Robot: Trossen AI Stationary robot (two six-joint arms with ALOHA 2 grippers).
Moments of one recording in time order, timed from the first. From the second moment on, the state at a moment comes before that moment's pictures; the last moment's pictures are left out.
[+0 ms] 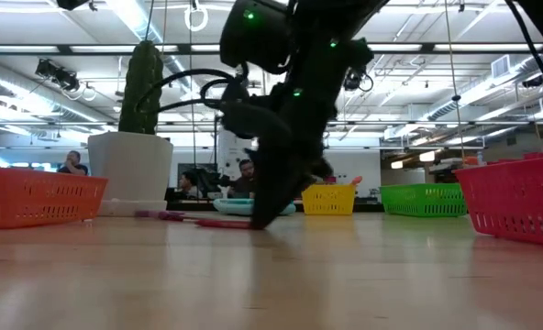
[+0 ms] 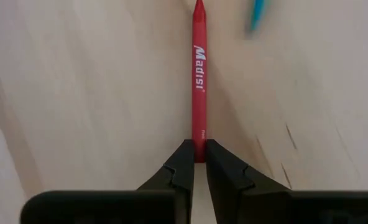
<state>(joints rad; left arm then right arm) -0.36 0.60 0.93 -0.58 -0.37 -0.71 0.15 2.16 1.50 -0.50 0.07 0.59</state>
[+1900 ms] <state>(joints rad) -0.36 0.74 0.92 -0.49 -0.40 -0.80 0.26 2.05 1.35 -0.67 0.10 0.73</state>
